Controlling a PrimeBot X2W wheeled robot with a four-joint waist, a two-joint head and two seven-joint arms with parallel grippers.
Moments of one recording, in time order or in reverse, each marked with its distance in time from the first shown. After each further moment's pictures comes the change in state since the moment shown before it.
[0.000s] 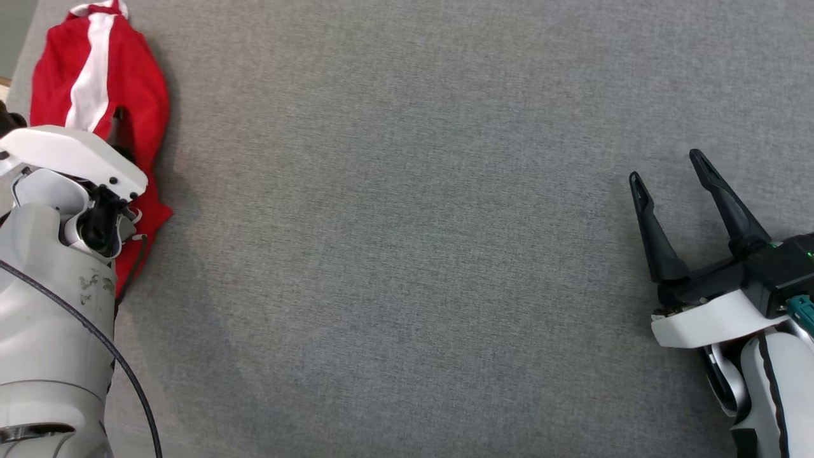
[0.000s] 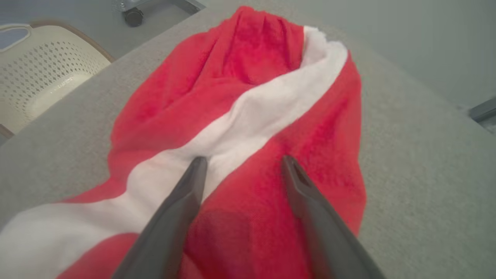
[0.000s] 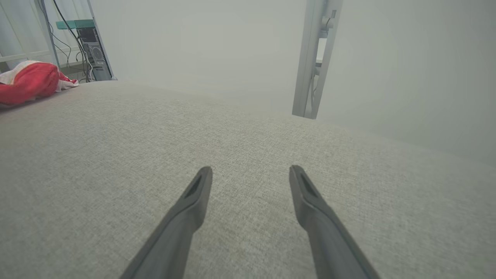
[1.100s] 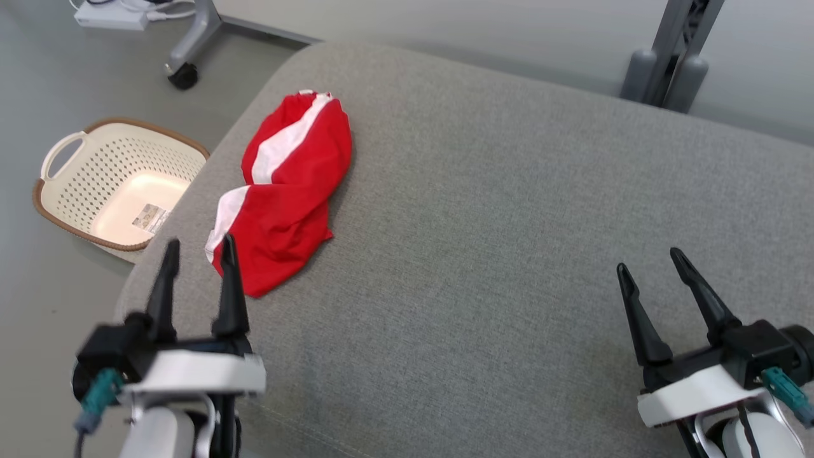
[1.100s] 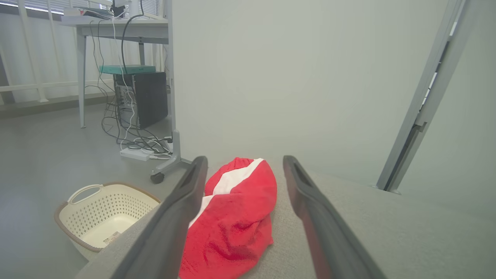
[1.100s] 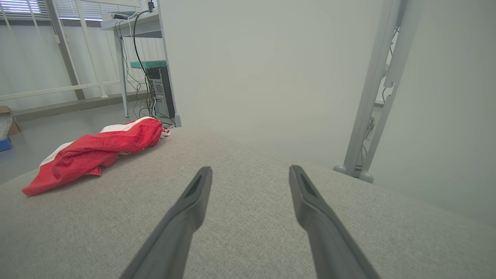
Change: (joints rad) left arm 0.844 -0.143 -0.167 -0.998 0.243 0.056 -0.336; right arm 0.200 0.073 -0.033 0.021 0.029 0.000 0.003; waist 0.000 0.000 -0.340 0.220
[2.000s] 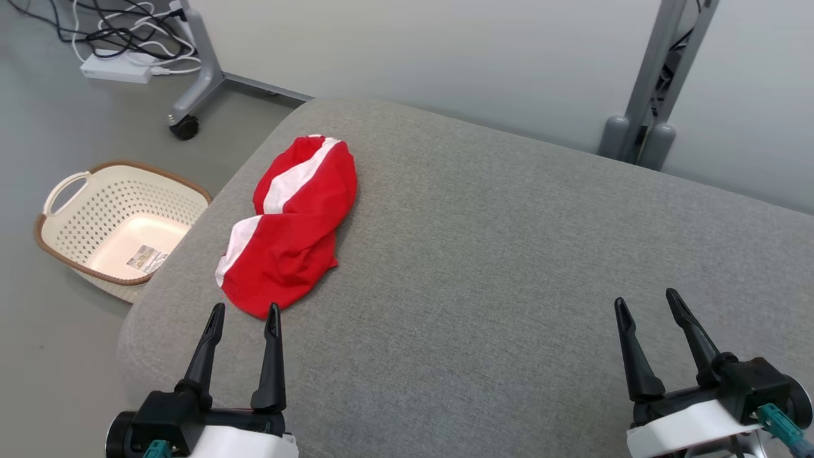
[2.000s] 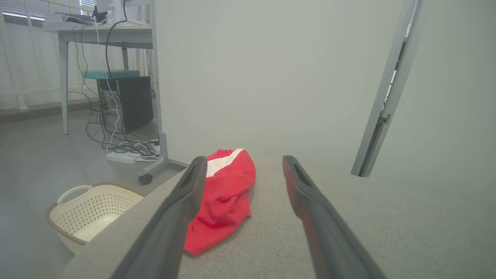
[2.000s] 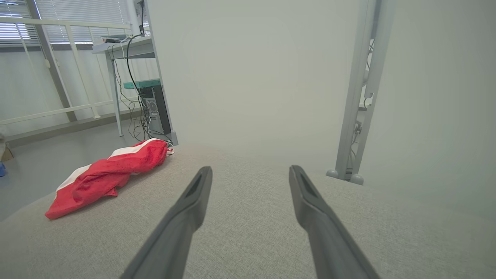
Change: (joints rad) left arm 0.175 0.000 -0.085 -0.083 0.081 0.011 0.000; right arm 0.093 0.089 -0.047 -0.005 0.034 0.000 0.000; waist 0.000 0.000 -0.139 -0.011
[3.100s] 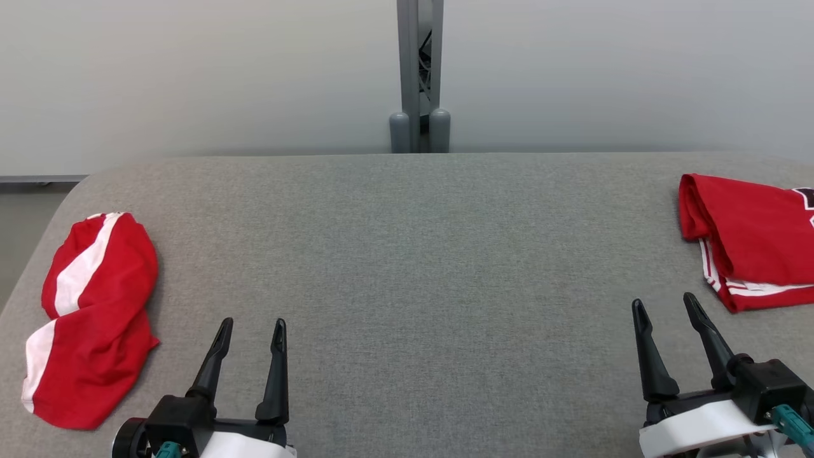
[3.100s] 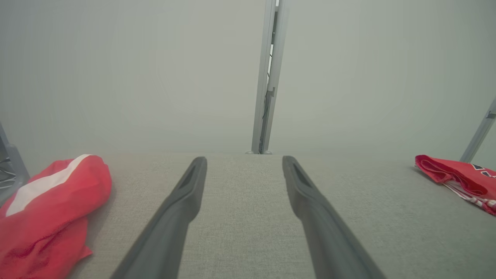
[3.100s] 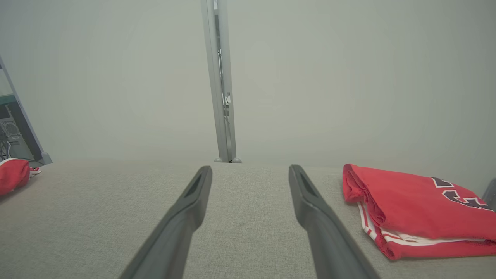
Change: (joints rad) left arm -0.001 0.000 0.008 0.077 0.016 -0.036 0.000; right arm 0.001 -0.001 -0.039 0.026 0.009 0.000 0.000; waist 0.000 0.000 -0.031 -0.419
